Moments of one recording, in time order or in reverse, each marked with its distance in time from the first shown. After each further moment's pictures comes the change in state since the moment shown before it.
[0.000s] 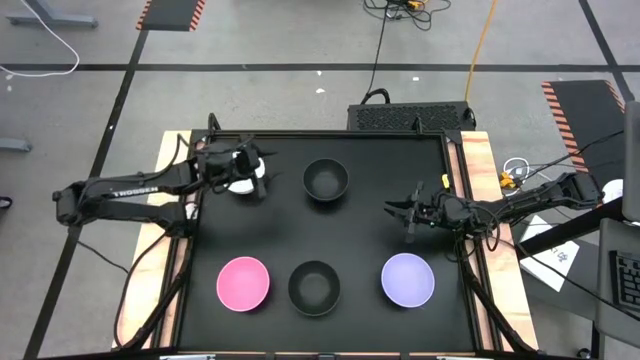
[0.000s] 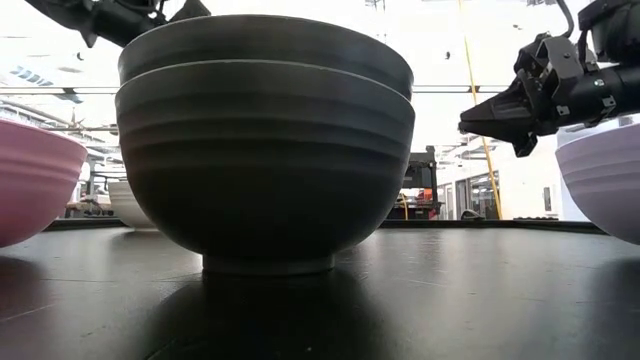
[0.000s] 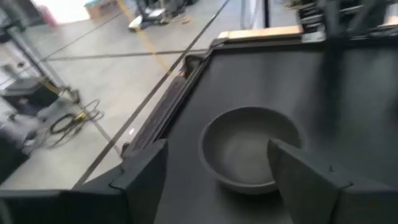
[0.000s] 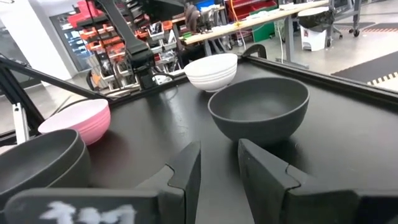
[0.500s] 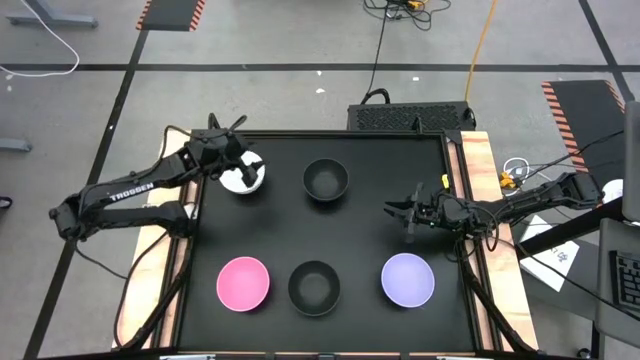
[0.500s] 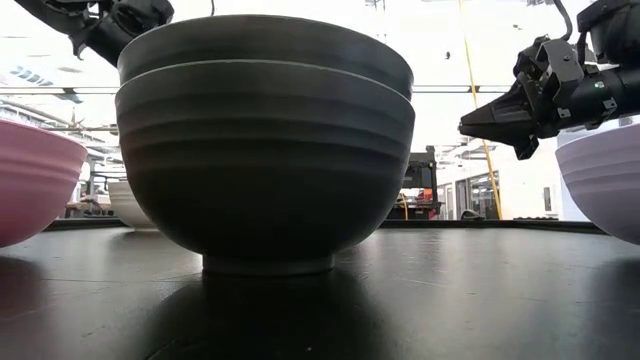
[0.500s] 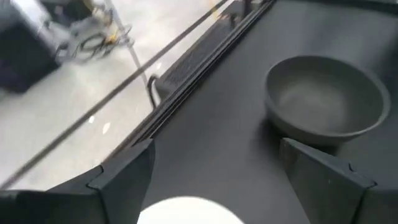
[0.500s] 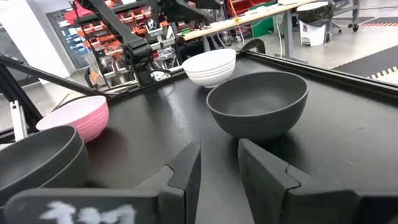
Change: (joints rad) left arm 0.234 -0.057 0.001 -0.261 0.018 -0.135; right arm 0.000 0.000 -0.001 -0.018 0.000 0.011
